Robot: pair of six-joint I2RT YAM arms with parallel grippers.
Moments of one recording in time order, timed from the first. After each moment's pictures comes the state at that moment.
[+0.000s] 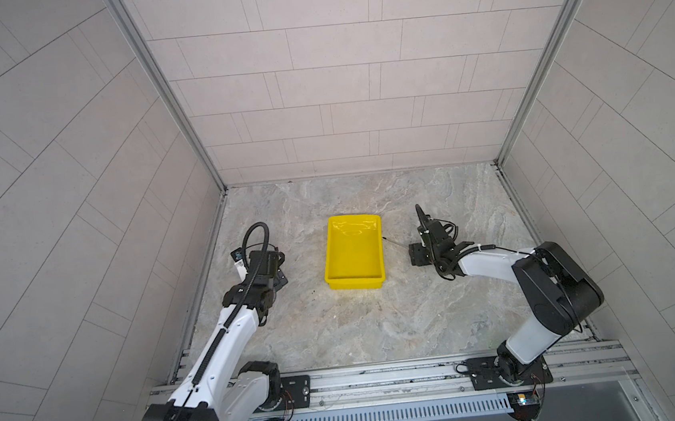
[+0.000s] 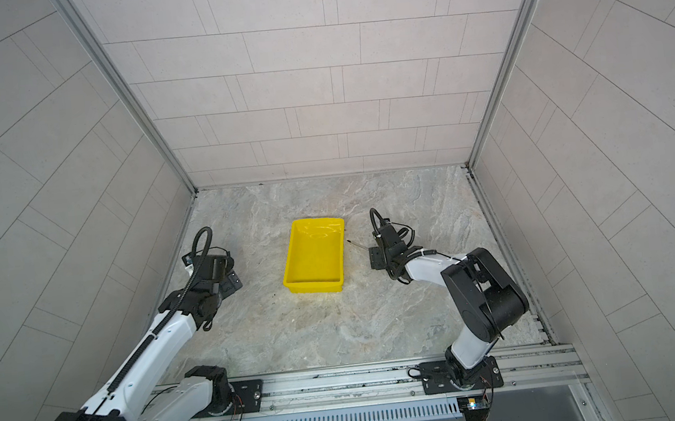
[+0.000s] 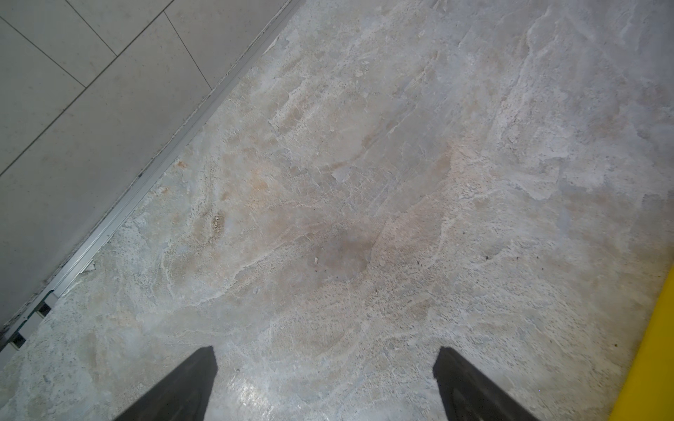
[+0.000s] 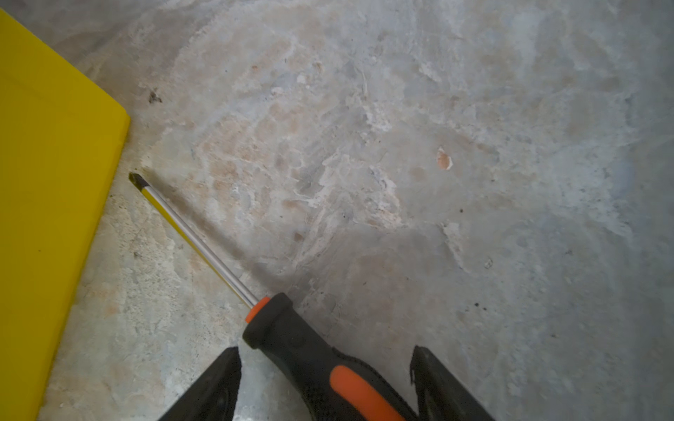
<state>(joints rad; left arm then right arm) -0.15 0.99 0.62 -0.62 -0.46 -0.61 0.41 1.62 0.76 -0.06 0.19 0.34</state>
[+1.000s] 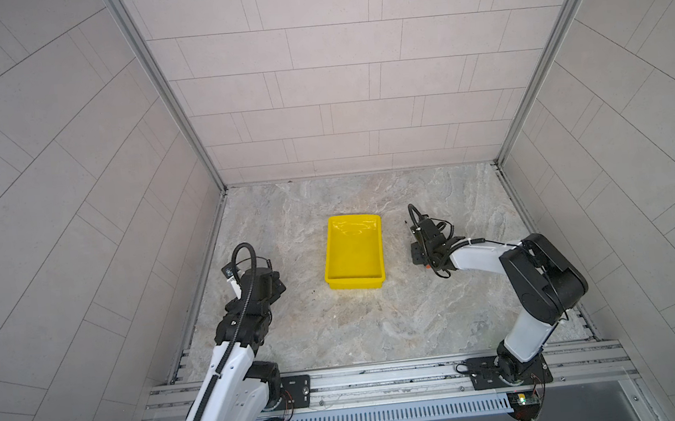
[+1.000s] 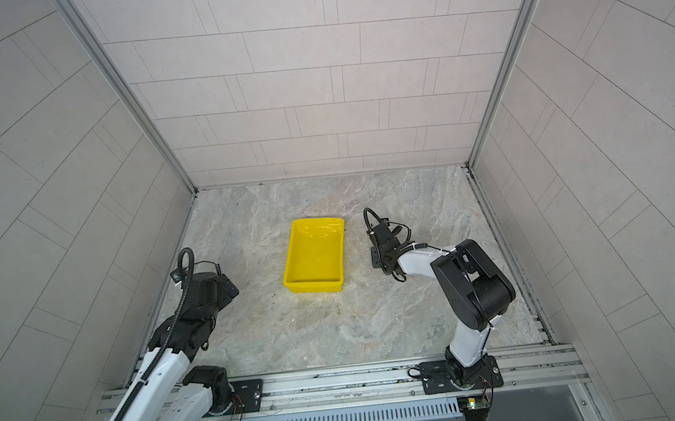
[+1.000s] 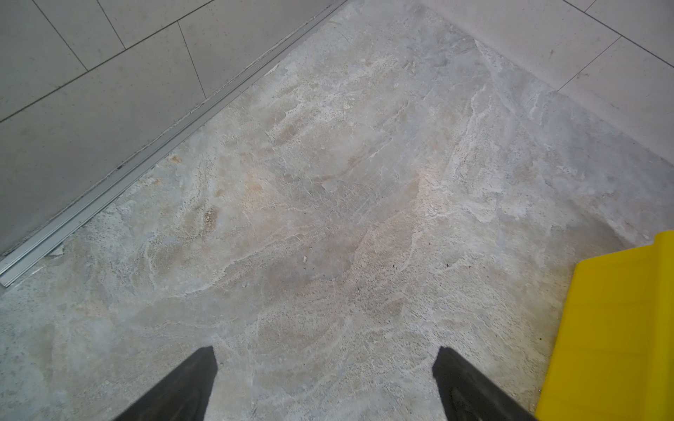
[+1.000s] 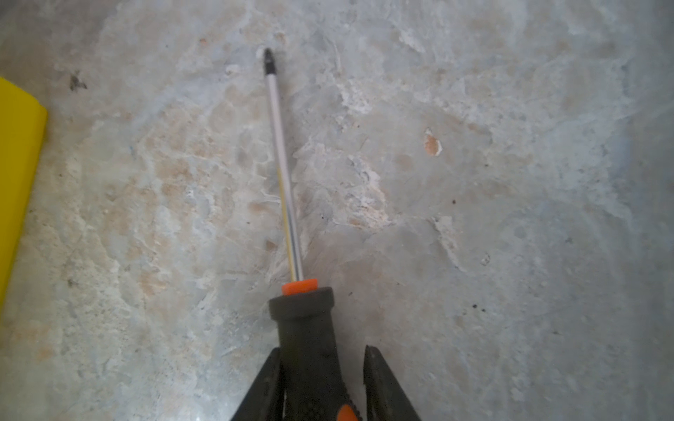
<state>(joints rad) -0.15 0.69 0.47 -0.57 -0.44 -0.65 0.43 1.71 0.83 -0.11 0.26 0.39</state>
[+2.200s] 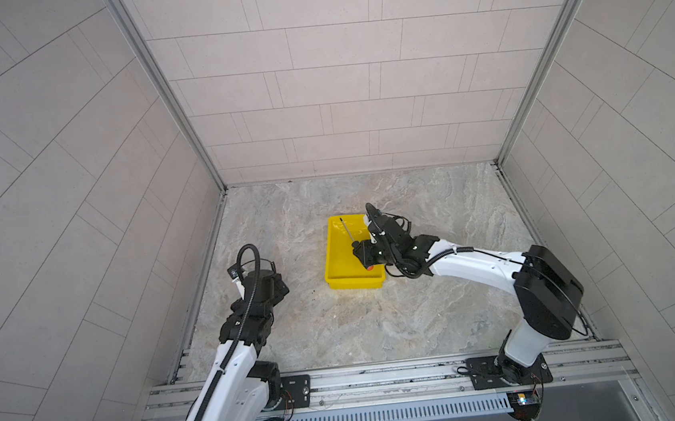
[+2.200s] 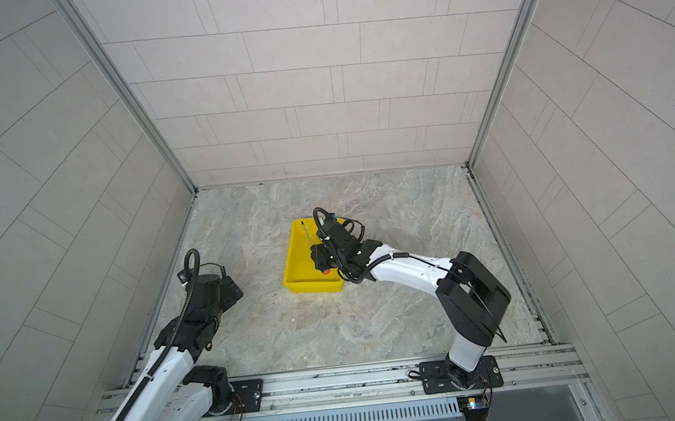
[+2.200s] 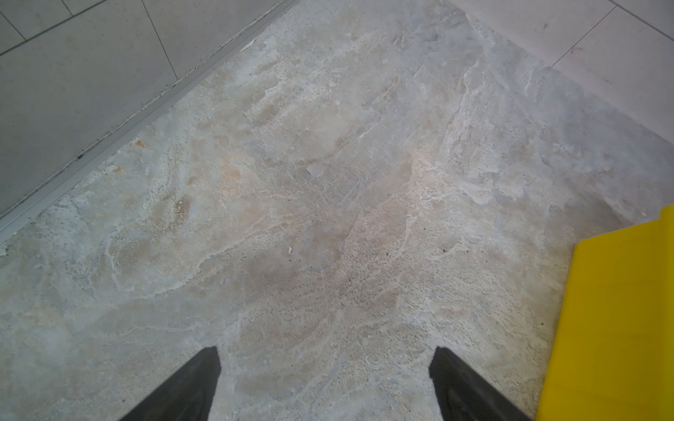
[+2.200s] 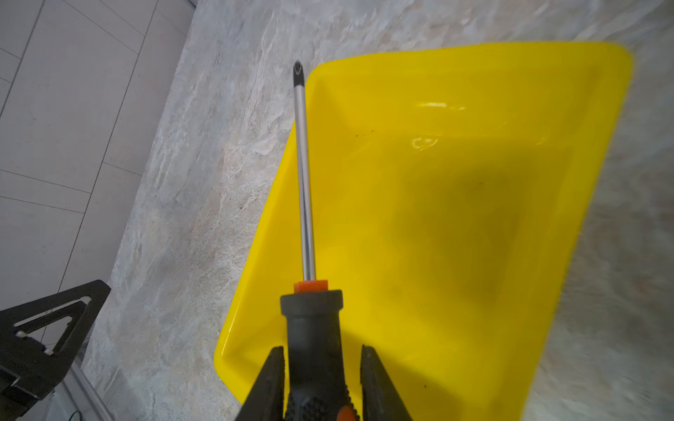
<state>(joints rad) -0.15 0.71 0.40 -0.47 -0.38 -0.63 0.78 1.72 1.16 -0.19 -0.03 0.72</state>
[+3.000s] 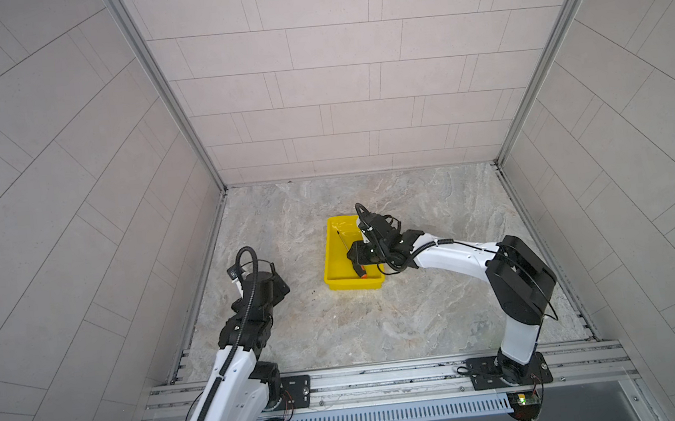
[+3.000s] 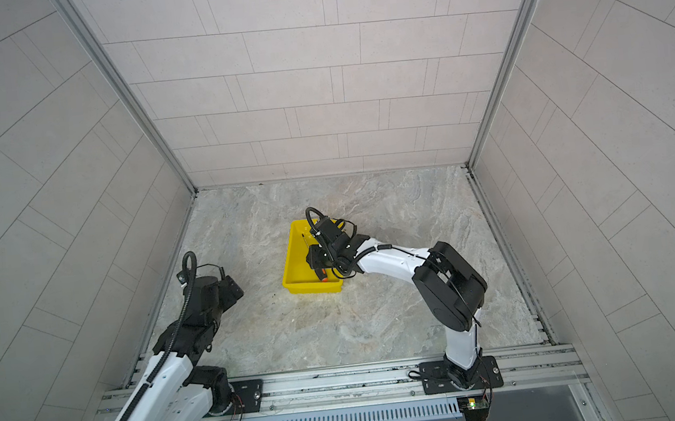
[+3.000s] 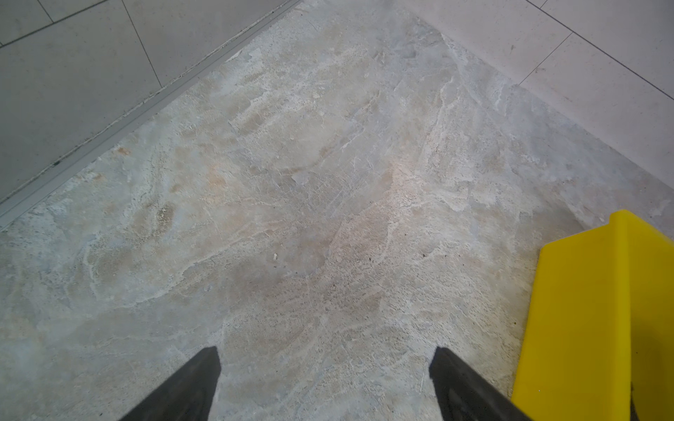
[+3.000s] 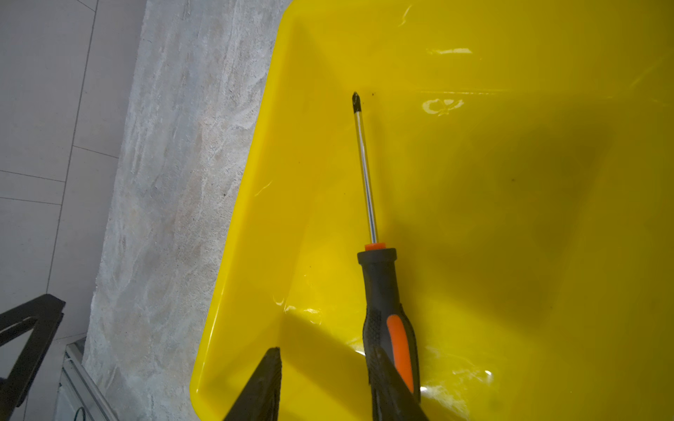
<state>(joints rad) -0.15 0.67 0.39 -0.44 -0.36 -0.63 0.76 1.80 1.24 -0.26 -0.08 0.72</state>
